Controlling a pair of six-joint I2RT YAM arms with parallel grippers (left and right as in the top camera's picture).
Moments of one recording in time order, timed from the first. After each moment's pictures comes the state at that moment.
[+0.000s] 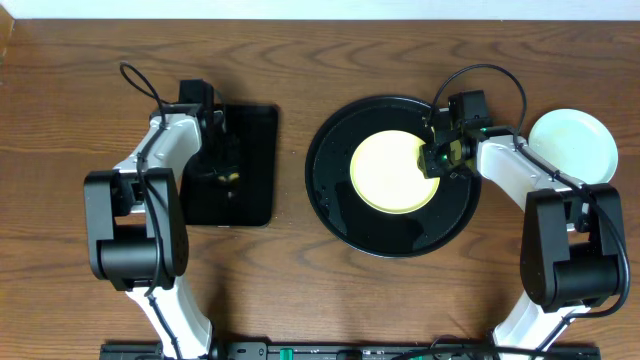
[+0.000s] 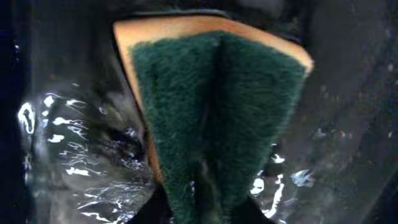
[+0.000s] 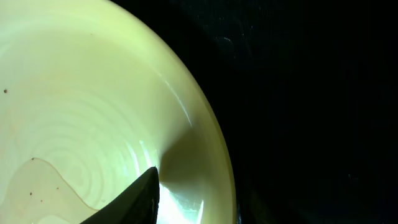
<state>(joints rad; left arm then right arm) 0.03 1.99 1.30 -0.77 0.09 -0.19 0.14 1.91 1.14 -0.48 -0.17 -0.01</state>
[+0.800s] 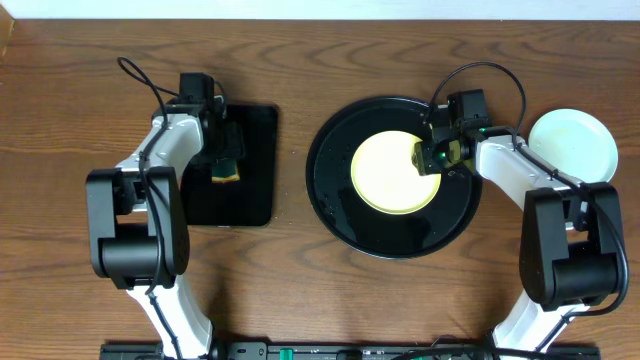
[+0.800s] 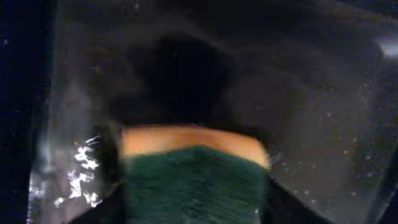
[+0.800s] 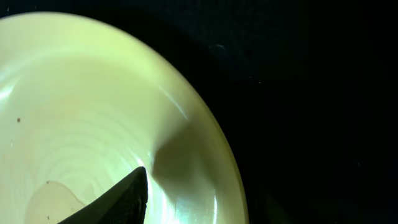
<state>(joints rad) 0.02 2.00 1.30 -0.60 0.09 -0.19 0.14 1.92 1.14 -0.42 -0.19 0.00</state>
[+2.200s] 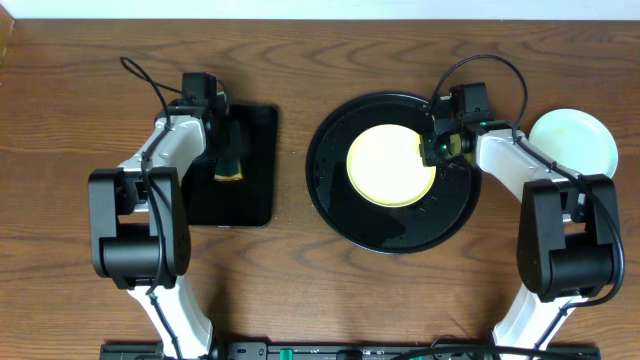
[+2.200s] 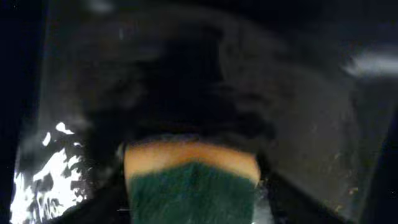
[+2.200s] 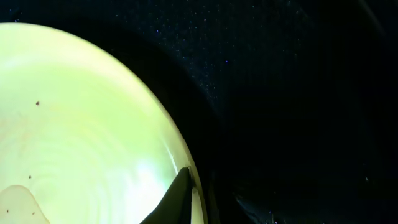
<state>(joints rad) 0.01 2.00 1.29 -0.54 0.09 -0.19 0.13 1.96 1.19 -0.40 -0.18 0.00</state>
